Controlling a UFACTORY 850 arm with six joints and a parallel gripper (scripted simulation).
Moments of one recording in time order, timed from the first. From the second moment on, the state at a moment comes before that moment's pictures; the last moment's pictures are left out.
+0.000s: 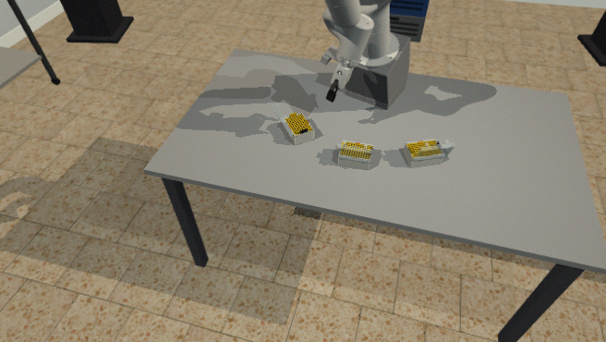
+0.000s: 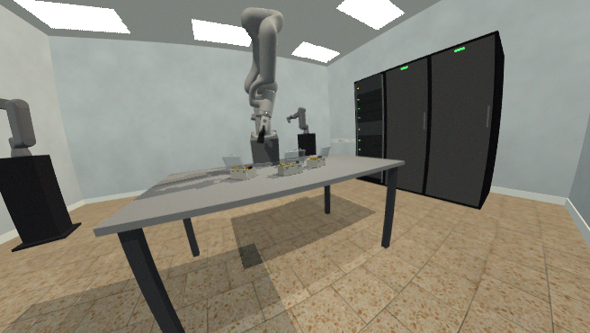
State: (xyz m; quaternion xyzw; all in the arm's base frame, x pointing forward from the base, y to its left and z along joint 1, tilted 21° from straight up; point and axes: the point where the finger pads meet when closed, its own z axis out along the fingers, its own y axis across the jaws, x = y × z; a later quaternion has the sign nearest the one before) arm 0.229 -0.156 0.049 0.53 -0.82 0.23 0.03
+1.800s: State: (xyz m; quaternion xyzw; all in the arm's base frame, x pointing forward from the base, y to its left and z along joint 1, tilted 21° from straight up) arm 0.278 -0.184 -0.099 0.53 -0.82 0.23 0.03
